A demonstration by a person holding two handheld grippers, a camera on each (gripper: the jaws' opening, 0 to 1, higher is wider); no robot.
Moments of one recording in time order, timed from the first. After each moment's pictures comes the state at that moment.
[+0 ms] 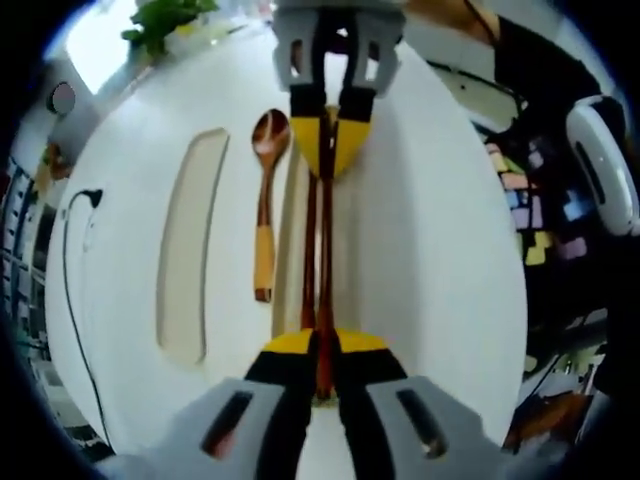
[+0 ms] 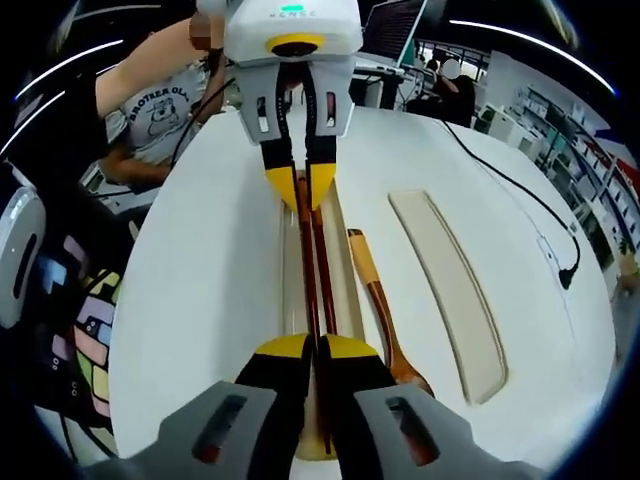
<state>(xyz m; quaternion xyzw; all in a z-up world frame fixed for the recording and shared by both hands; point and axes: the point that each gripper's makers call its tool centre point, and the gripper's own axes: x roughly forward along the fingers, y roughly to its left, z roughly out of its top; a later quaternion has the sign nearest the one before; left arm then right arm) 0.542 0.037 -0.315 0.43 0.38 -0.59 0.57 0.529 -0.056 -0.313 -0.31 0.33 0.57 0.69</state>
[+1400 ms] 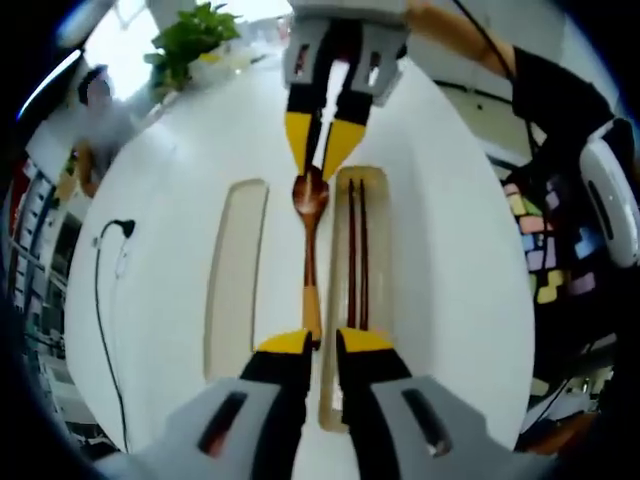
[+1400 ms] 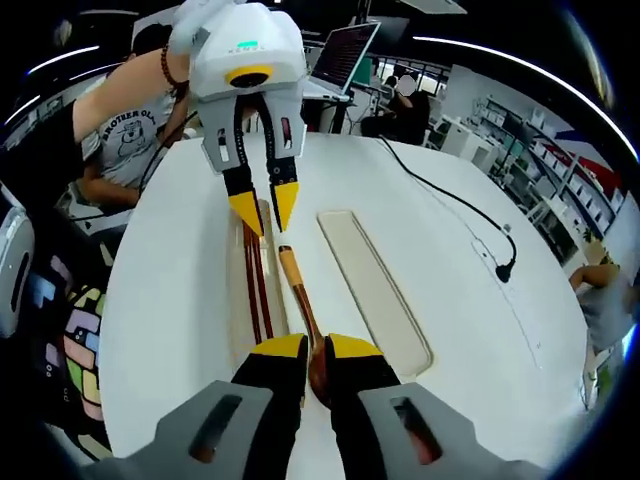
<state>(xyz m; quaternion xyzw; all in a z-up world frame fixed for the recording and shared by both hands) 0.564 -0.006 -0.281 0.42 0.33 -0.58 0.62 0.580 -0.102 -0.262 -0.29 0.29 0.50 0.77</state>
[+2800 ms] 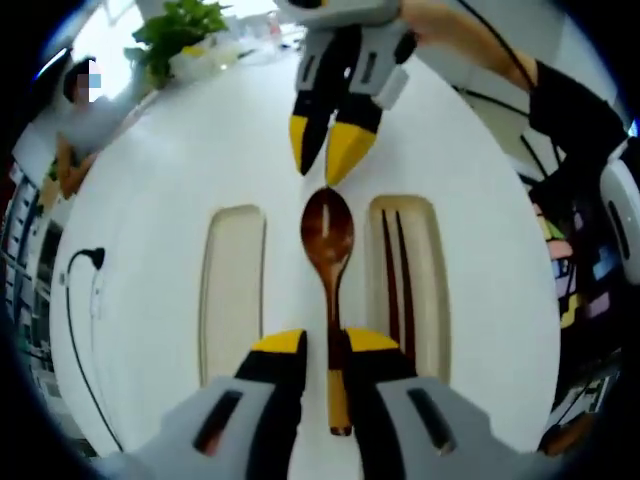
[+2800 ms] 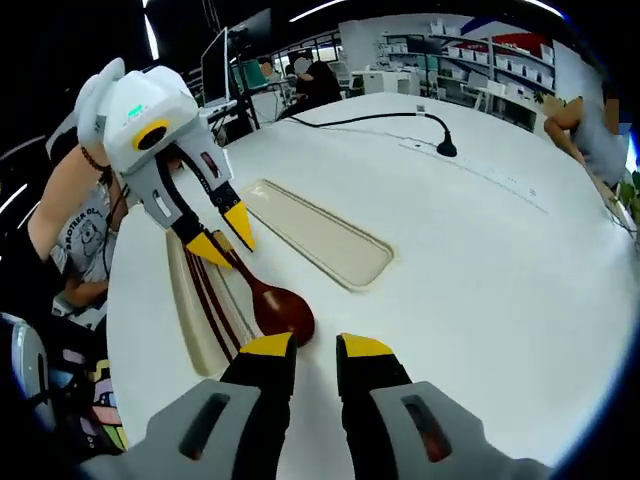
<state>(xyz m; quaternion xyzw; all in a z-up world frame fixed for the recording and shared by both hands) 0.585 -0.057 -0.314 0.41 0.34 -0.60 0.59 0.581 -0.152 -0.308 -0.05 0.41 0.40 0.81</state>
